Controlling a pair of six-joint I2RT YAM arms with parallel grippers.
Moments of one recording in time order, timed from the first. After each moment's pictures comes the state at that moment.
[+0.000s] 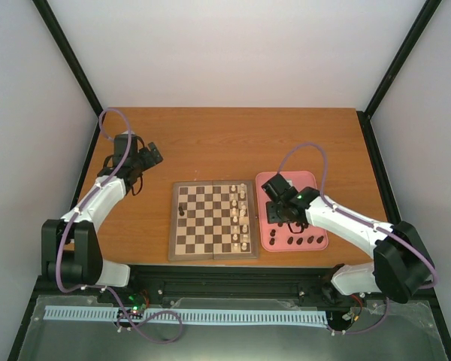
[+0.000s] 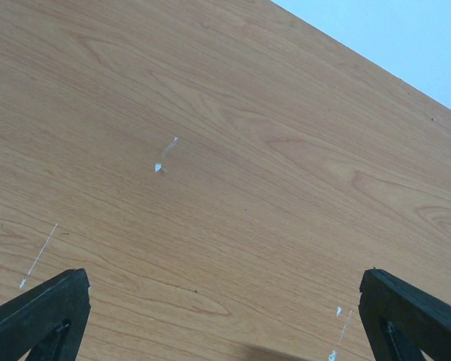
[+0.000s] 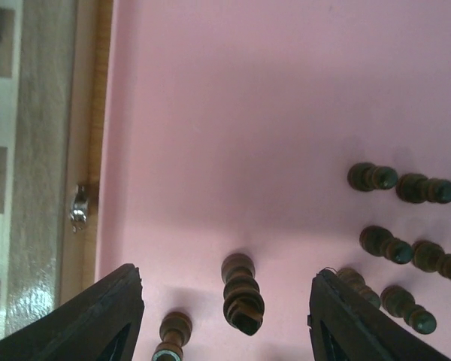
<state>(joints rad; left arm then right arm) -0.07 1.39 0.91 -0.21 -0.09 -0.52 0.68 1.33 0.84 -0.72 0.24 0.54</state>
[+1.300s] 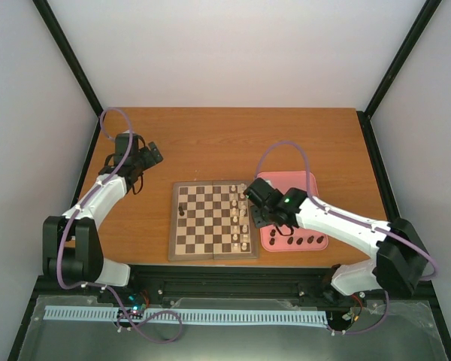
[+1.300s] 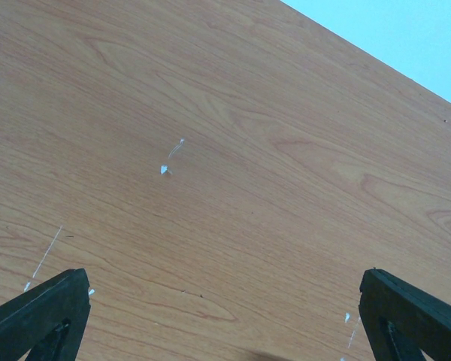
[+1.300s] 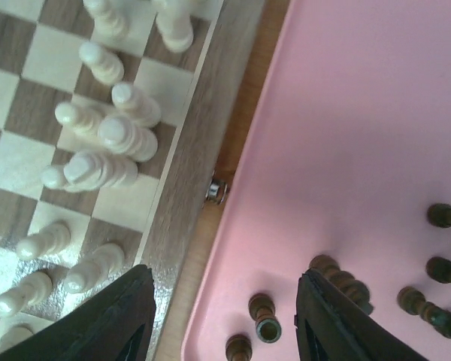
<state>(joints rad) -0.07 1.41 0.93 -0.21 -0.11 -0.52 0.86 1.34 0.94 -0.78 0.25 0.50</state>
